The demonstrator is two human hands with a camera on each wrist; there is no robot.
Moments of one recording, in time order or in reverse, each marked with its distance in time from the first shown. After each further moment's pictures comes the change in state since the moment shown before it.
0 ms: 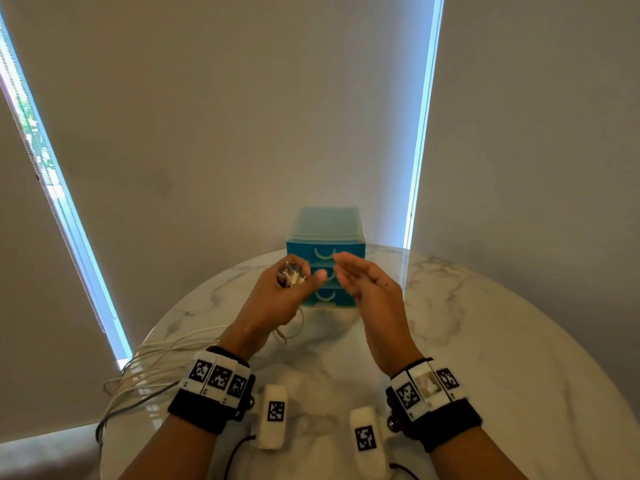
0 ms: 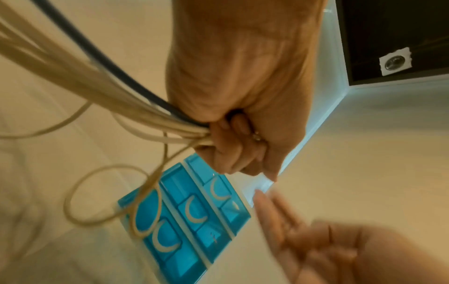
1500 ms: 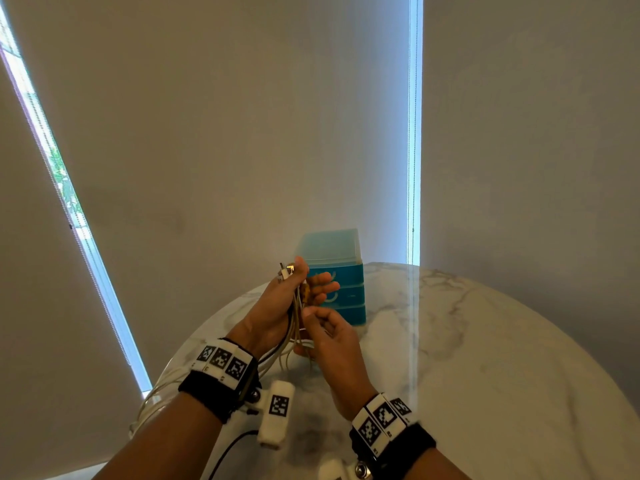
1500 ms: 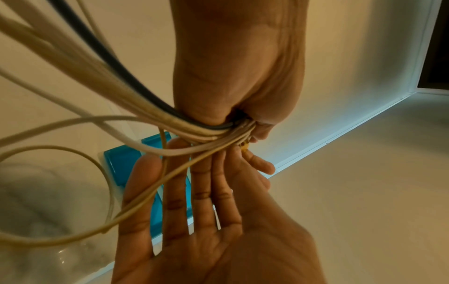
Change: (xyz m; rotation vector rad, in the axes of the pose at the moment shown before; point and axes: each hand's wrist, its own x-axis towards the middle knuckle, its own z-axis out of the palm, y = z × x) left_hand 0.024 0.039 0.011 -0.609 -0.070 -0.268; right_hand -0.031 0.029 0.050 0.141 -0.012 0.157
